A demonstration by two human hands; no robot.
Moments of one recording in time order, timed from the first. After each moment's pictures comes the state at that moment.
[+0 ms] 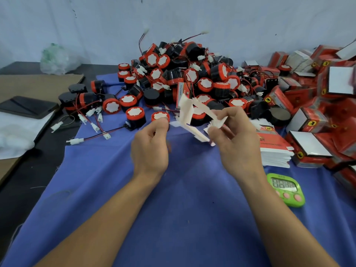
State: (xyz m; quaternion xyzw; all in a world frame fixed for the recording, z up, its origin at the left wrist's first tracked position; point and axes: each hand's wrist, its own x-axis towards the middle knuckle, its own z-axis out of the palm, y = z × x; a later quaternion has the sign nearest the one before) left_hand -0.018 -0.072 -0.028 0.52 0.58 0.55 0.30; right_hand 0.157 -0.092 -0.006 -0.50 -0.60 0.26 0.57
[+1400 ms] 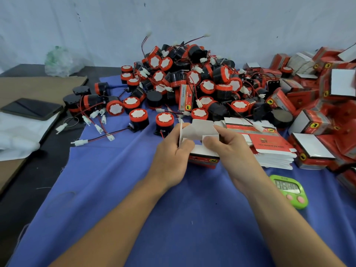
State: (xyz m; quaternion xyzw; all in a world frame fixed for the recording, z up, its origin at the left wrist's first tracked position) left_hand -0.009 -0.078 -0.030 0.64 0.48 0.45 0.39; right_hand 0.155 -0.090 -0.014 -0.47 -0.56 0.47 0.50
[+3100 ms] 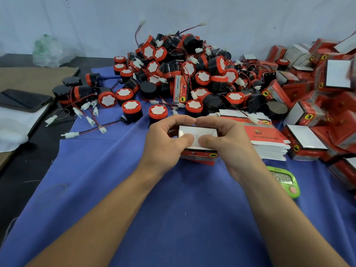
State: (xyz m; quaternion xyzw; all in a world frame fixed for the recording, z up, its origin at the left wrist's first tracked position) left_hand -0.005 -0.078 -0.023 0.61 0.43 0.53 0.41; right_hand 0.163 -0.088 -0.013 -0.49 -0.54 0.46 0.51
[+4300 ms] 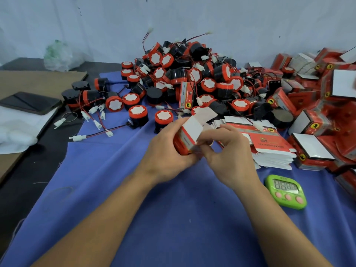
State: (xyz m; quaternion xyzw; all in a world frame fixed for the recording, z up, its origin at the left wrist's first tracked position) left_hand -0.026 -0.073 -0.032 0.72 0.45 0.41 0.33; right_hand 0.148 -0.095 -0.018 -0.53 -0.70 0.14 0.46
